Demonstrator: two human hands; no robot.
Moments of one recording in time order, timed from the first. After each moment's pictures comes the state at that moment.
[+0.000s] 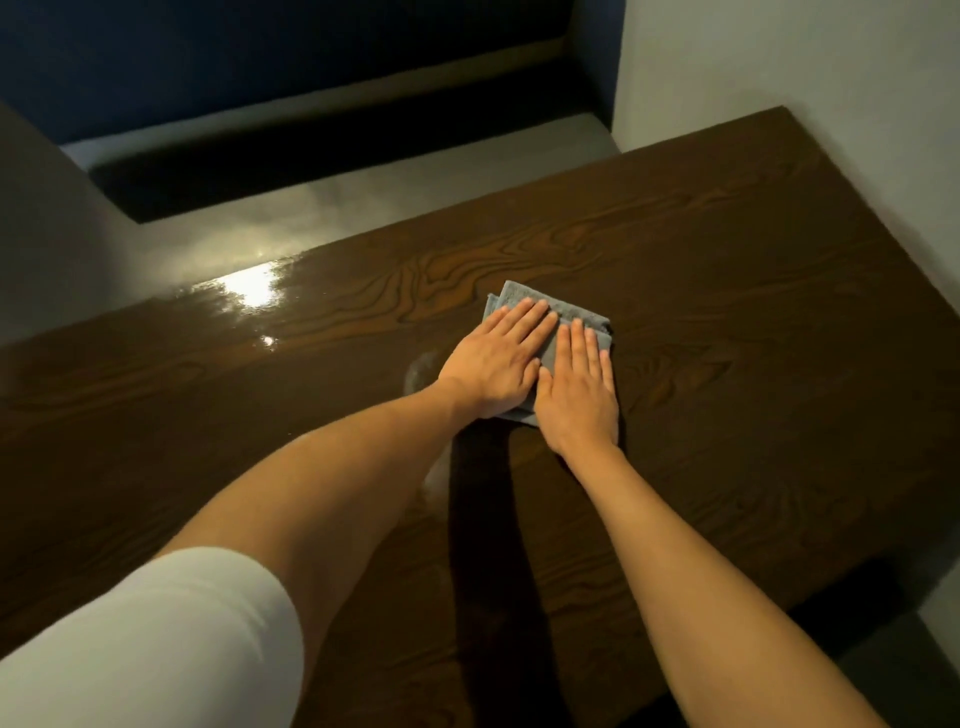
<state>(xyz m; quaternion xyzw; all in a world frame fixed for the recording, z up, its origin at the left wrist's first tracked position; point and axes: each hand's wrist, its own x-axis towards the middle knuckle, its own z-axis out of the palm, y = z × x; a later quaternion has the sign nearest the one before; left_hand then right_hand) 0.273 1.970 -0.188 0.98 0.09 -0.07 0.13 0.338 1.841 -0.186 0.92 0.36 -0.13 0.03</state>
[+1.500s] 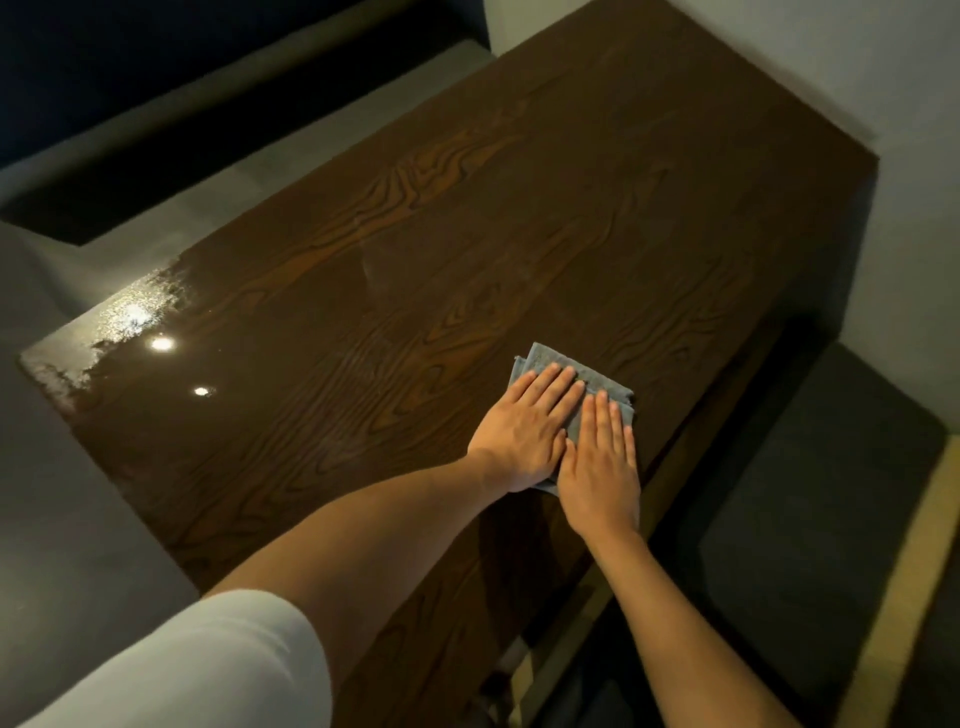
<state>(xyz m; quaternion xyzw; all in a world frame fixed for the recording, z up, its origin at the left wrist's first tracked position) 0.011 1.849 -0.183 0.97 -0.12 -0.14 0.12 0.006 1.705 -0.192 0.98 0.15 -0.12 0.05</state>
